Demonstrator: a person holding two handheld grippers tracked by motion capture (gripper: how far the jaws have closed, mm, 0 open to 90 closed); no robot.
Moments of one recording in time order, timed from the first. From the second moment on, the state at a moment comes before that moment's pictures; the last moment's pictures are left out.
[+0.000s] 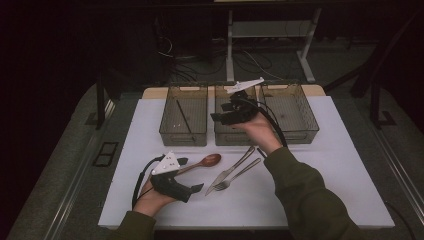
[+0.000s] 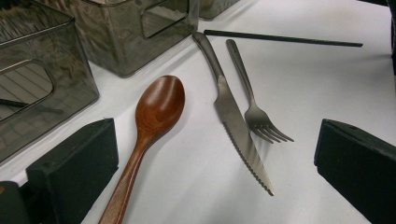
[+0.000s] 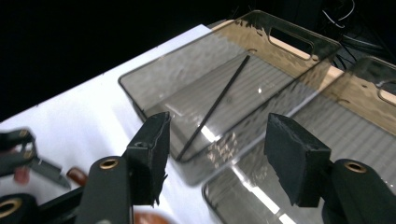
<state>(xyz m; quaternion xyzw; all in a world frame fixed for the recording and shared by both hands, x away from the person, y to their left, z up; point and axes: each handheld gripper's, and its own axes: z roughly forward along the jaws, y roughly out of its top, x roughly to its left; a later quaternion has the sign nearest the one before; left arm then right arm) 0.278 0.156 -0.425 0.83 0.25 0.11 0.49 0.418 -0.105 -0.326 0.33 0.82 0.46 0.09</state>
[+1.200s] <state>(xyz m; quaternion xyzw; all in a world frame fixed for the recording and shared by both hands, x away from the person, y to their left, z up) 0.277 0.159 -0.426 0.83 0.26 0.11 0.49 0.313 -0.237 -0.378 0.37 0.82 0.43 0.09</state>
